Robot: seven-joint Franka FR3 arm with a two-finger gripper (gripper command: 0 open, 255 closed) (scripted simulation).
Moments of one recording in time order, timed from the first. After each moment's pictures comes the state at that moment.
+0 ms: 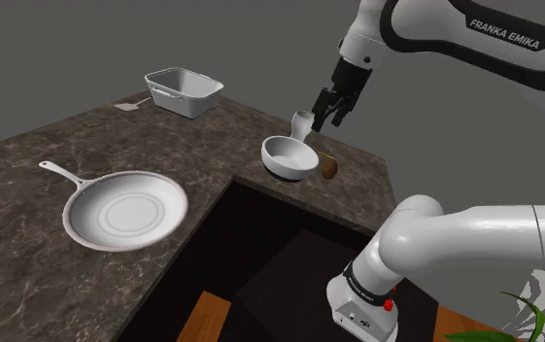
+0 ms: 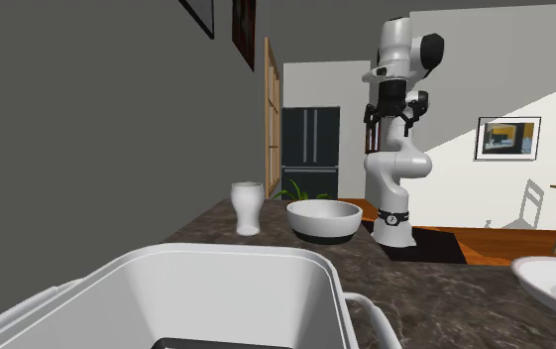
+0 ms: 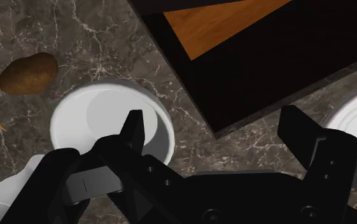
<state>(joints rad) -0.02 -0.83 0.00 -2.37 -0.01 1.57 0.09</state>
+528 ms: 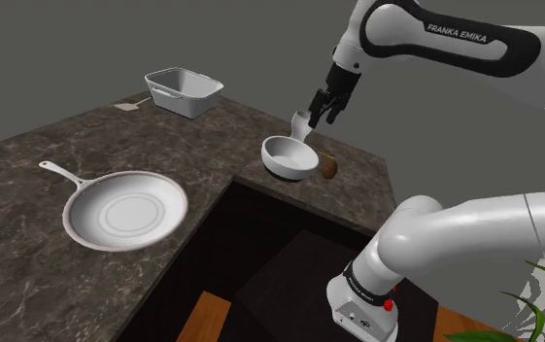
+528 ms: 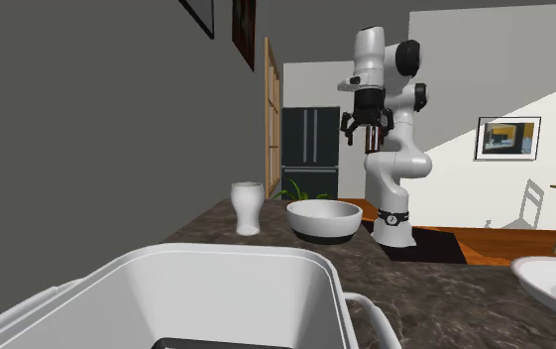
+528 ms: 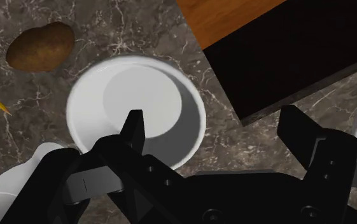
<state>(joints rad) -0.05 -0.70 -0.12 -2.35 -0.06 1.69 -0.04</state>
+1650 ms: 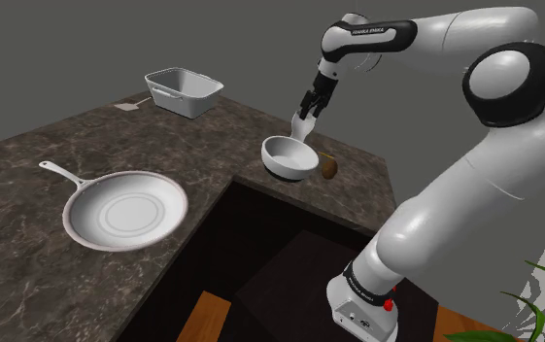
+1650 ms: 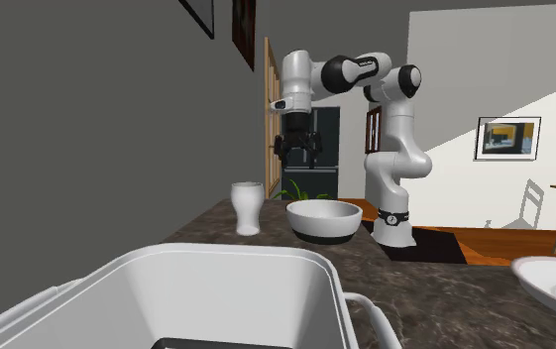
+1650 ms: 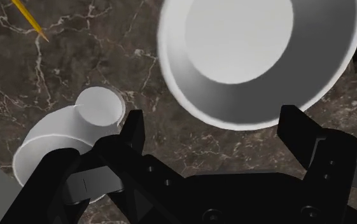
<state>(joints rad) -0.07 -0.15 -0.42 -2.05 0.01 1.93 -0.45</state>
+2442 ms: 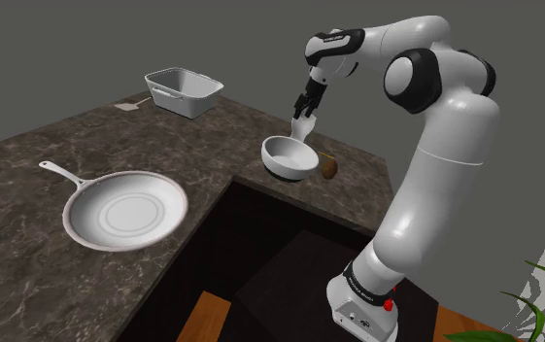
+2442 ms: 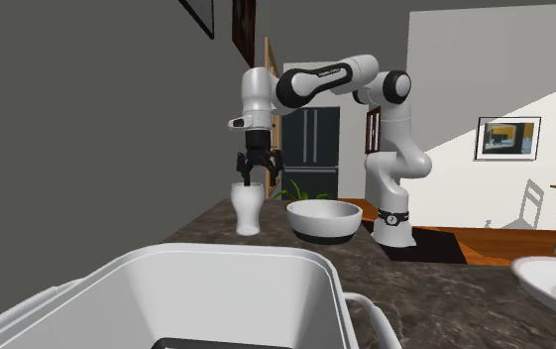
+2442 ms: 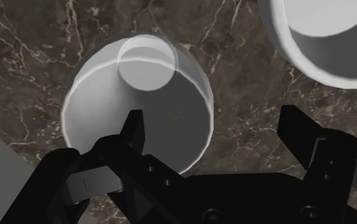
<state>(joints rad) -0.16 0.25 -0.49 -1.72 0.24 1.94 -0.69</state>
